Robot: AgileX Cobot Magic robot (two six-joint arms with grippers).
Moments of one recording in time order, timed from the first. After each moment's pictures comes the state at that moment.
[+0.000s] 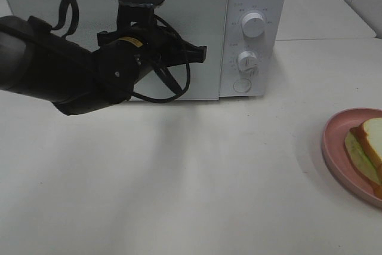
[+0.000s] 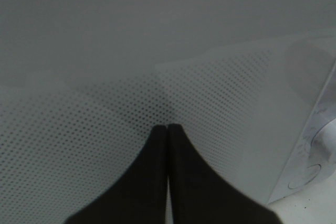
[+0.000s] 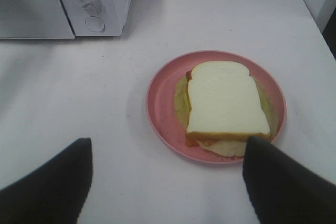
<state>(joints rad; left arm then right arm) -0.76 2.00 -1.08 -0.73 -0.67 0.48 0.04 0.00 -0.50 0.01 1.05 0.03</state>
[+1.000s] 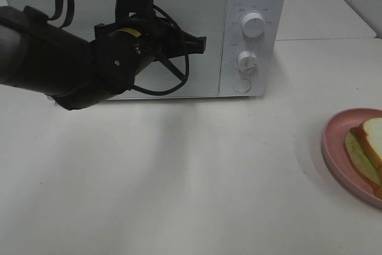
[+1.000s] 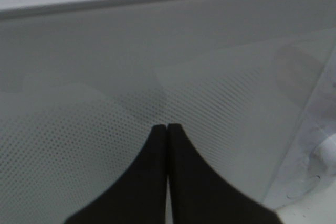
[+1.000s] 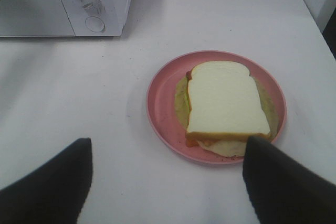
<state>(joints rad) -0.79 1.96 -1.08 -0.80 -0.67 0.55 0.04 0.00 -0.50 0.01 1.05 0.03</state>
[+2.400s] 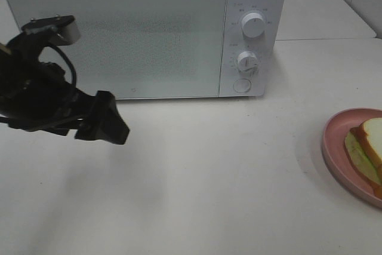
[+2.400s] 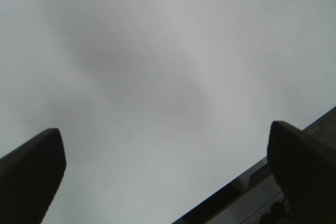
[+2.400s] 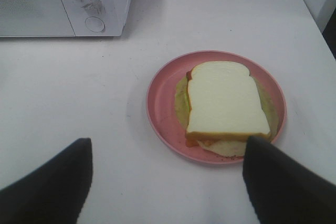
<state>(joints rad) -0.47 1.46 -0.83 -0.46 0.63 0.25 0.04 0.00 -0.50 0.01 1.05 0.03</state>
